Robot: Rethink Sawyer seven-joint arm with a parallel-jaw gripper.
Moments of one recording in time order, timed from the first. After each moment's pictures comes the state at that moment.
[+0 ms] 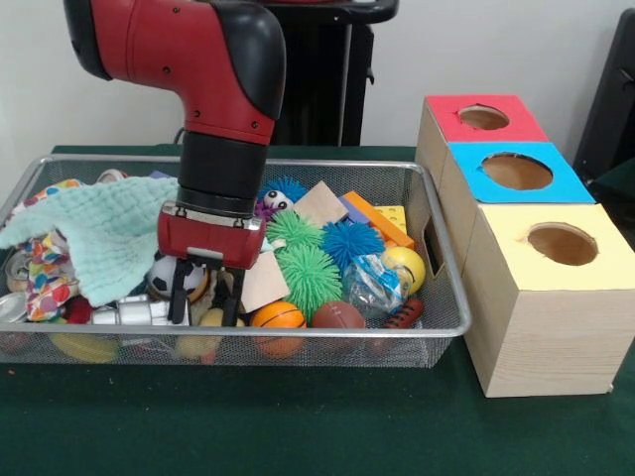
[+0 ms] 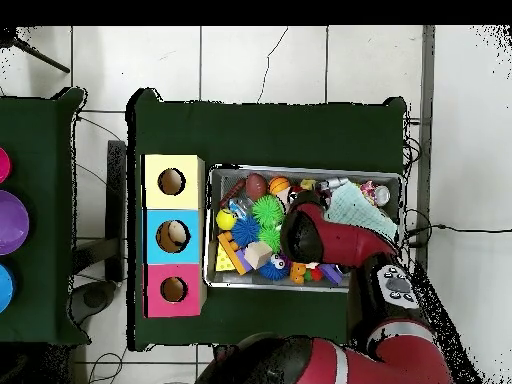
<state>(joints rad) -0.39 -0.38 -0.03 1.56 -0.29 -0.14 1.76</state>
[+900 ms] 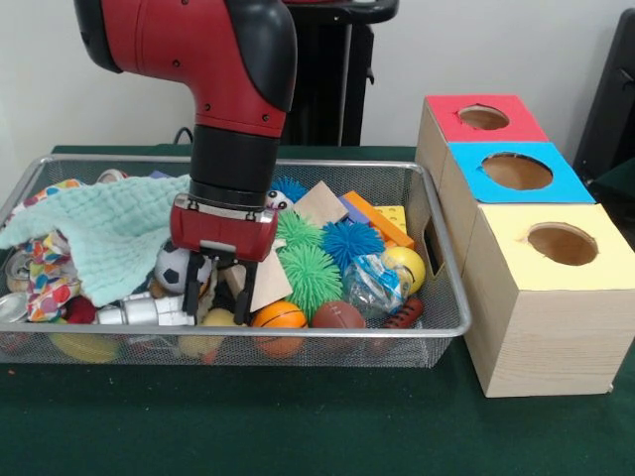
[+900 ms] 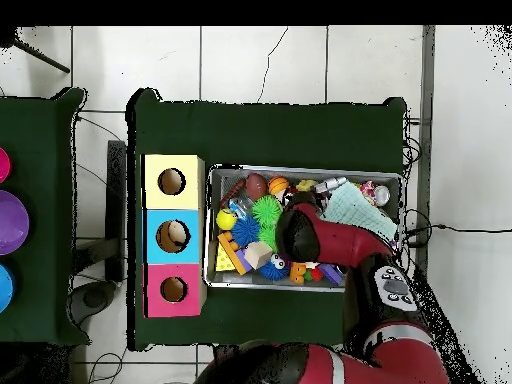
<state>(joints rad) -0.38 -0.41 -0.02 1.59 -0.26 -0.08 1.76</state>
